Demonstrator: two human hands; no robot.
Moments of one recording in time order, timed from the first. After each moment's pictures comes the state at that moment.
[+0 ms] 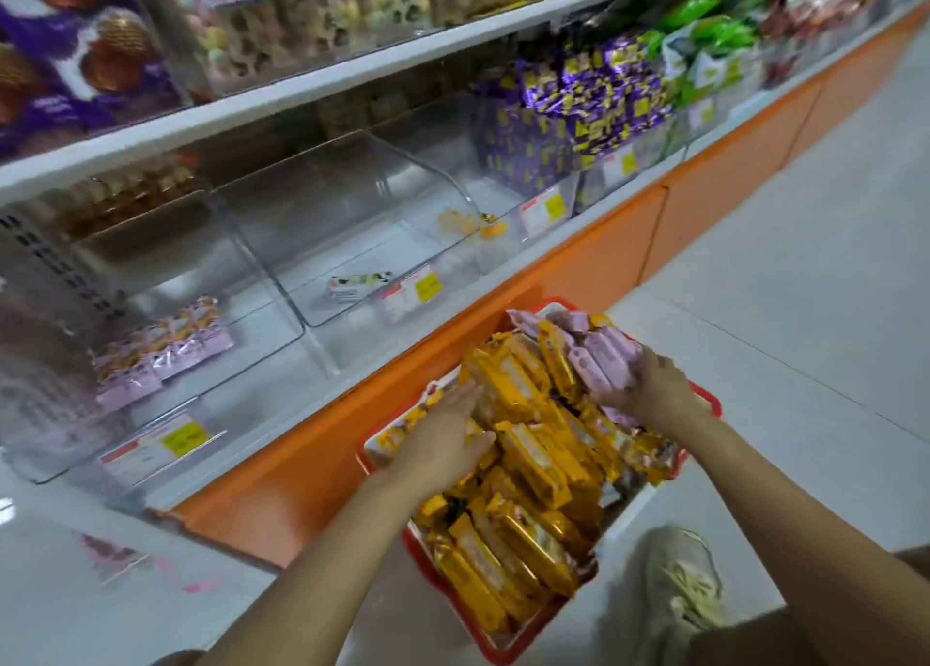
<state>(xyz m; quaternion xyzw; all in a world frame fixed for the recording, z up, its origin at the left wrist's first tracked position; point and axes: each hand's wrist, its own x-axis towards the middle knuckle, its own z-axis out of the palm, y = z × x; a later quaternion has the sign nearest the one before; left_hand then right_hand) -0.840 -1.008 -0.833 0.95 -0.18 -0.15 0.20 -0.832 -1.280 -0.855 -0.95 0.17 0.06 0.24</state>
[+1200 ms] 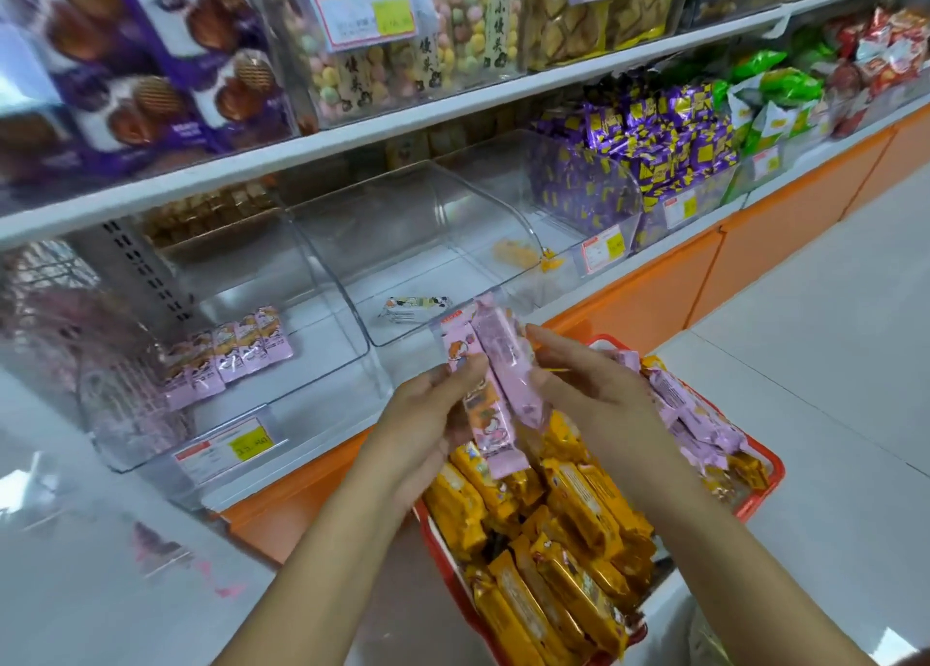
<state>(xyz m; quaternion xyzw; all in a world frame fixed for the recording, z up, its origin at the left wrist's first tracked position) -0.854 -0.972 -0.730 0.59 0.08 -0.14 0.79 -0.873 -1.139 -0.731 -0.70 -0.05 -0.02 0.71</state>
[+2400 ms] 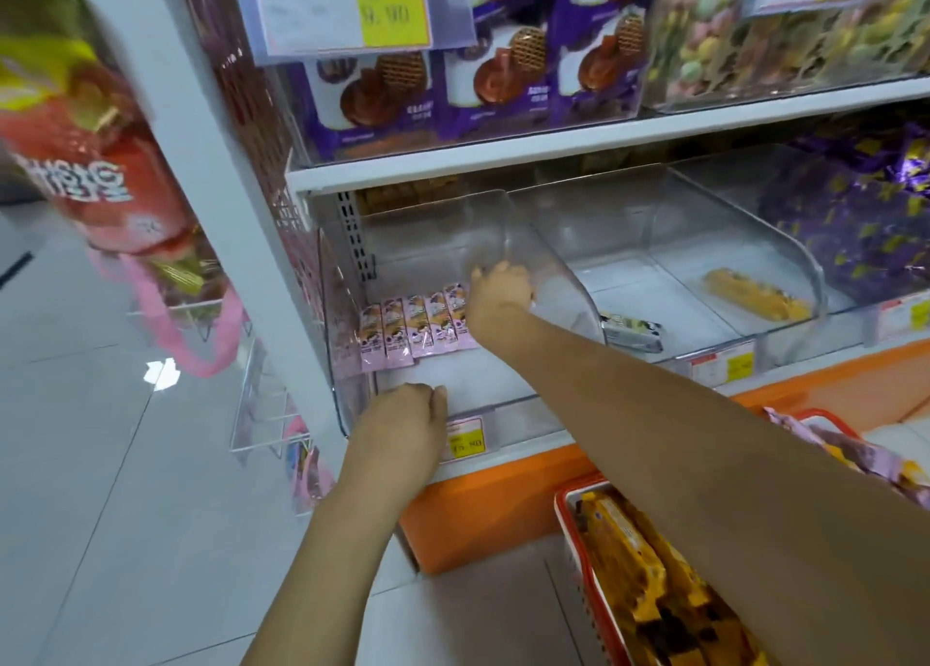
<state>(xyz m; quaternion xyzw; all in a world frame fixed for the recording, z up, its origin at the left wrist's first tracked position) -0.853 -0.766 -0.743 0.97 0.14 0.06 0.20 -0.669 -0.816 -0.745 -0.98 -0.16 0.01 -0.12</state>
